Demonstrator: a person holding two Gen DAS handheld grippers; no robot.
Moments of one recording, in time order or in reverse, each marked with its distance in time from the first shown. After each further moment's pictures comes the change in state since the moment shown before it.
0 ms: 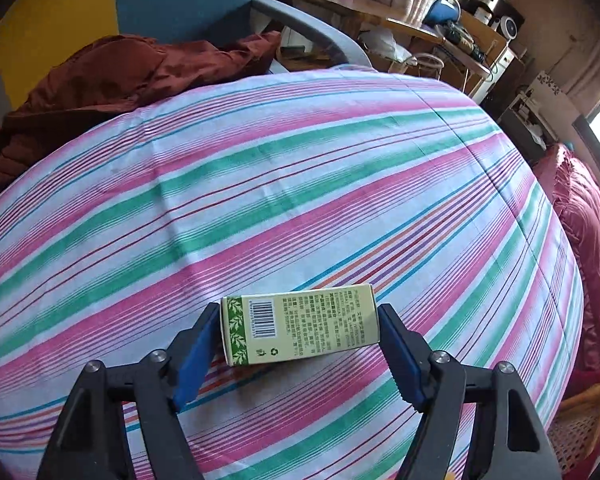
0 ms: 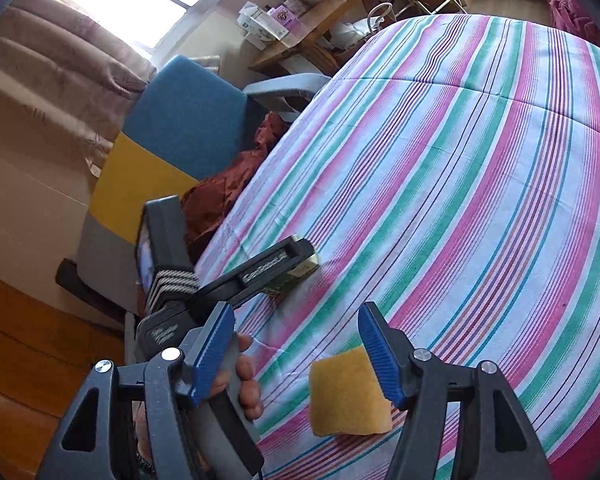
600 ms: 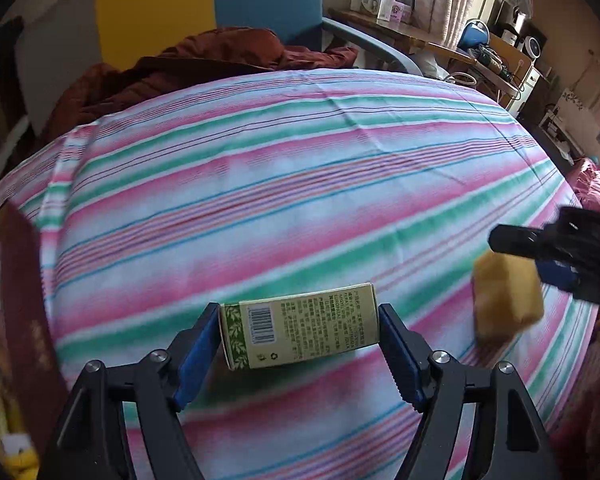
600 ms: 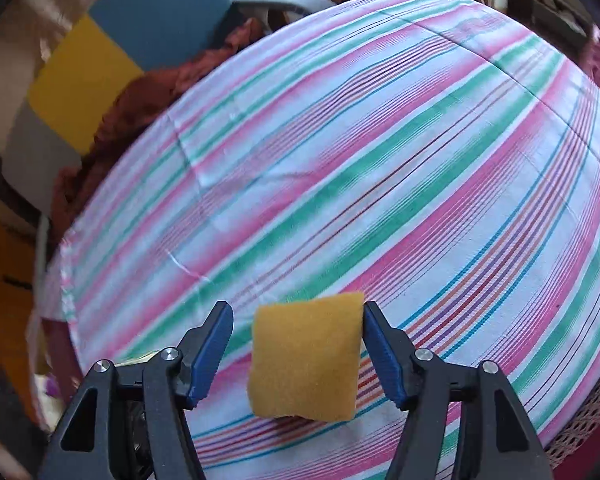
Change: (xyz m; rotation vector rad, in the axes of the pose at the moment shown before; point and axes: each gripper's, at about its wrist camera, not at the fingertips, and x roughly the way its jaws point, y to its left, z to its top) left arm -0.101 0.077 -0.167 -0.062 -0.117 0.155; right arm 0.068 0.021 -0.034 -0.261 0.283 -0.340
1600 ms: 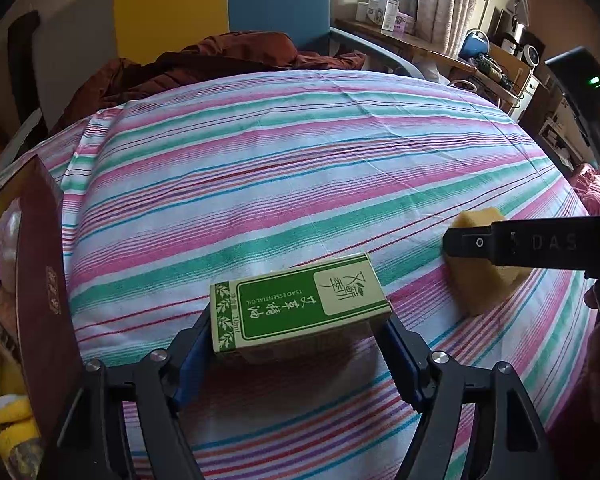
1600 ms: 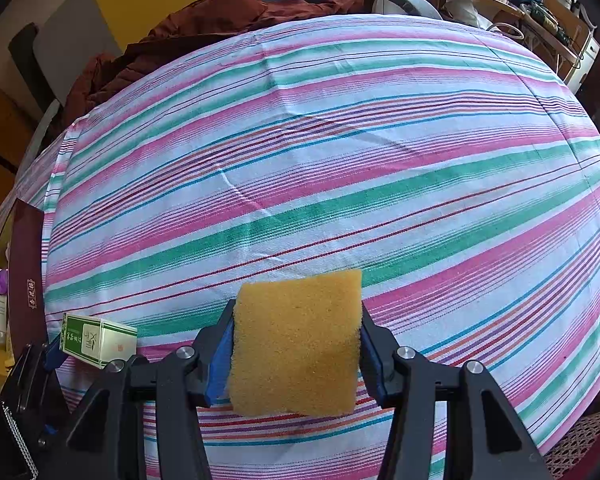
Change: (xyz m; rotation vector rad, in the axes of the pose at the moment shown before) left arm -0.009 0.016 -0.033 -0.014 -0.039 0.002; right arm 0.022 0.048 -0.044 -0.342 0.060 -0.068
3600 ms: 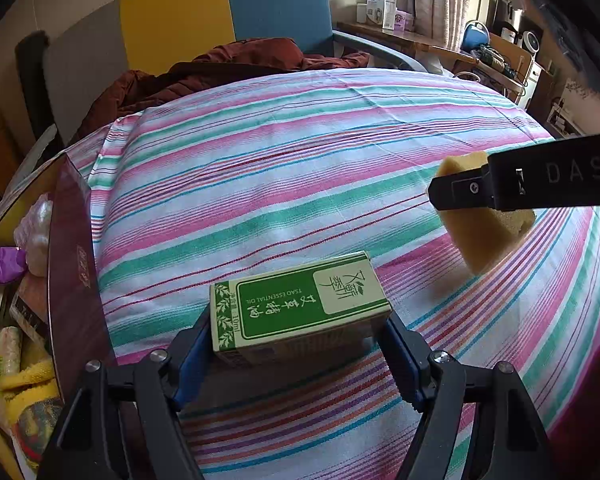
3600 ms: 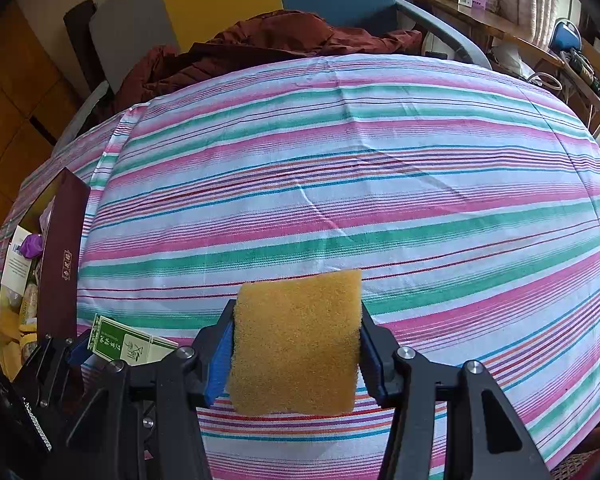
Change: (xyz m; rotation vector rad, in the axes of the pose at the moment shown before) left arm -0.010 0.001 -0.024 0.054 -0.030 0.071; right arm -0.018 0.041 0.008 -0.149 -0.083 0.071
